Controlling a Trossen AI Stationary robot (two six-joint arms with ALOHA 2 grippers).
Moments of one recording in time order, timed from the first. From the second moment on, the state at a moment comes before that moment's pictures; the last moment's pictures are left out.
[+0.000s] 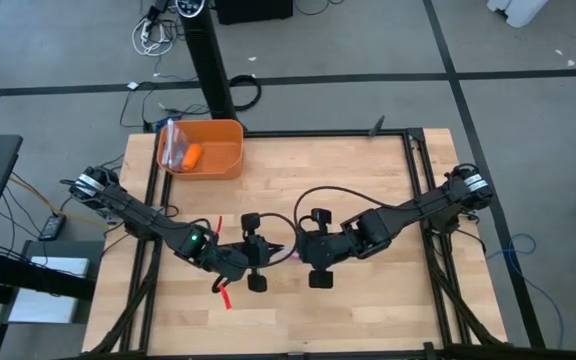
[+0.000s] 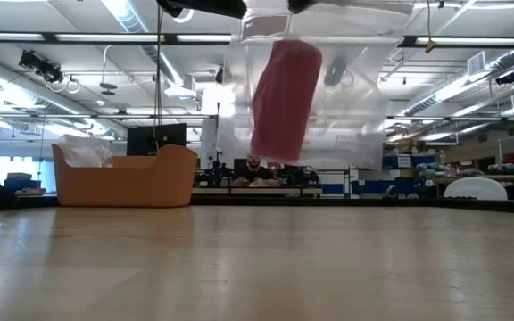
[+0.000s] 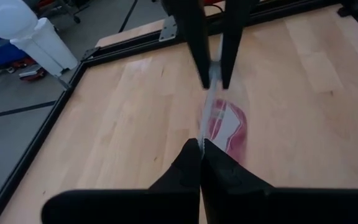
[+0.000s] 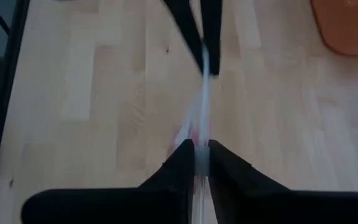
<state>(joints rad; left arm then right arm) -0.48 1.50 1.08 -0.16 -0.68 -0.06 0.41 1.74 1.63 -0.85 0.34 0.31</state>
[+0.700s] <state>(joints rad) -0.49 1.50 1.08 -0.16 -0.68 -0.06 0.44 1.74 1.64 -1.02 0.31 0.41</state>
